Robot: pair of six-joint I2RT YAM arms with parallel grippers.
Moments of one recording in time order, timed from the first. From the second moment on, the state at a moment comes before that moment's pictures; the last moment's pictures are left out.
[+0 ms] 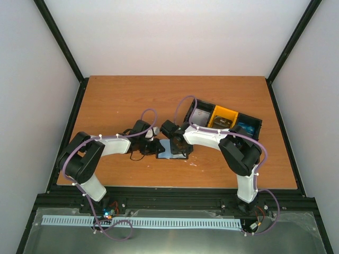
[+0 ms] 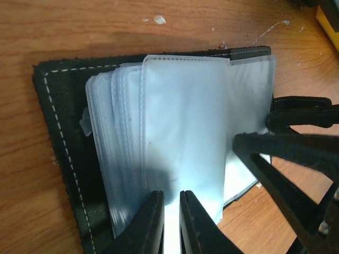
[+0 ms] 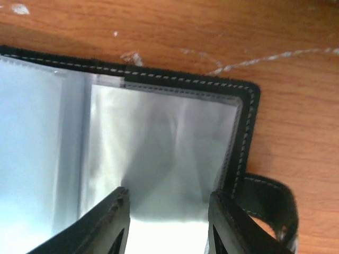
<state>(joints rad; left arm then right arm) -0.53 1.65 0.71 -0.05 0.49 -0.61 0.86 1.94 1.28 -0.79 0.17 0.74</state>
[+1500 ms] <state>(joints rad) -0.53 1.59 0.89 -0.26 0.31 -0.65 0.31 1.58 1.19 -0.65 -0.08 0.47</state>
